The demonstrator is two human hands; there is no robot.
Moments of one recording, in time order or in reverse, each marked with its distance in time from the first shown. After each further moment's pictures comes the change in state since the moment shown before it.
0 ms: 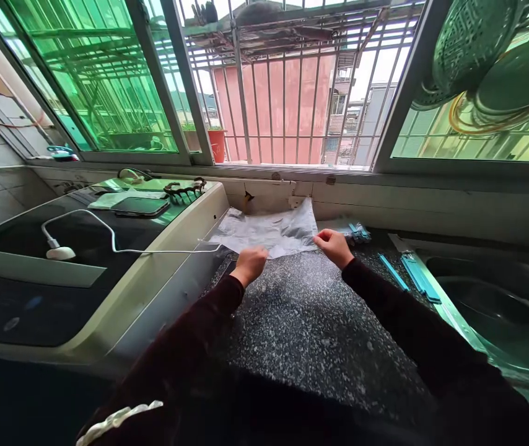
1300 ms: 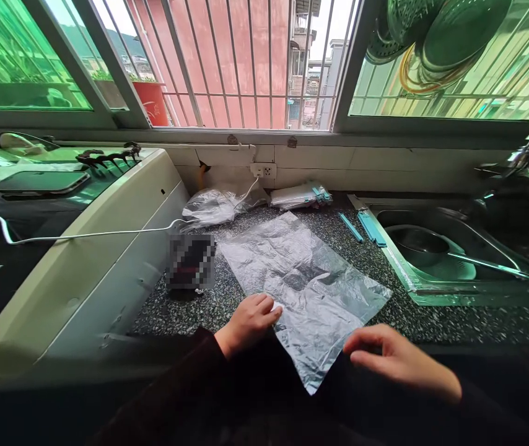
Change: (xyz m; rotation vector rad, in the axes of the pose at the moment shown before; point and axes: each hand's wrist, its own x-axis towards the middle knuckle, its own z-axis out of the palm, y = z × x) left_hand -0.137 0.103 0.044 -0.263 0.520 0.725; right_hand -0.267 0.014 -0.100 0.297 -0.612 0.275
